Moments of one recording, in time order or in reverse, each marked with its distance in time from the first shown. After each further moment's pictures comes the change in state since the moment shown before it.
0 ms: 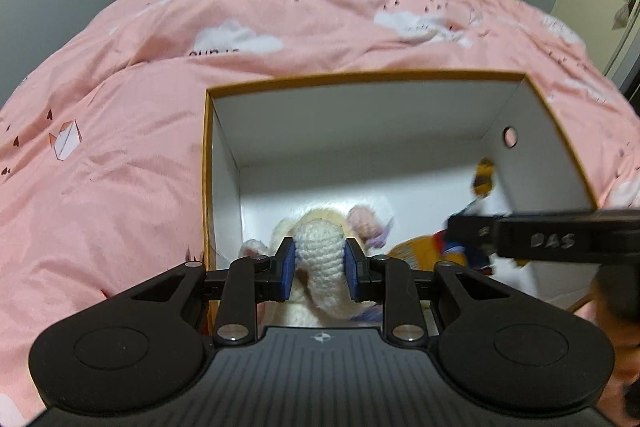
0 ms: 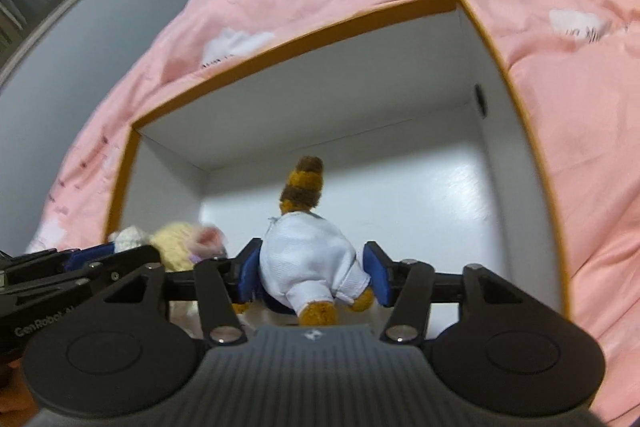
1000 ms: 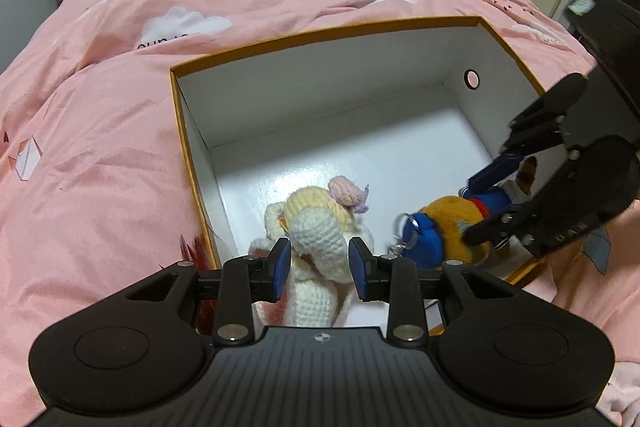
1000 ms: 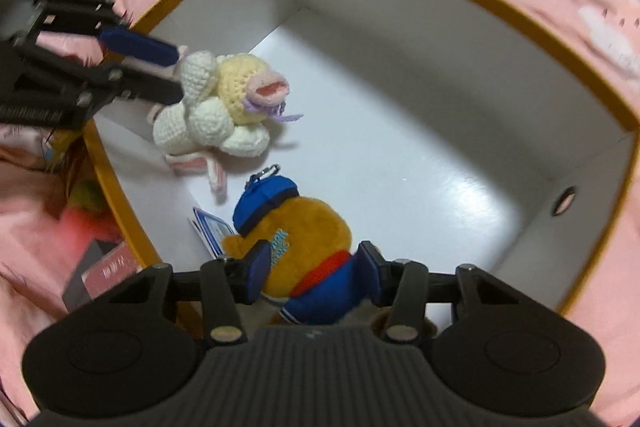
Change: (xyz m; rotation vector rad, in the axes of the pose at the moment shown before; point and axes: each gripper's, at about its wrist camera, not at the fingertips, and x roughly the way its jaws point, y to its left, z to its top) left arm 0.003 0.017 -0.013 0.174 0.069 -0.142; right arm 0.023 0.025 0.010 -0.713 0.416 0.120
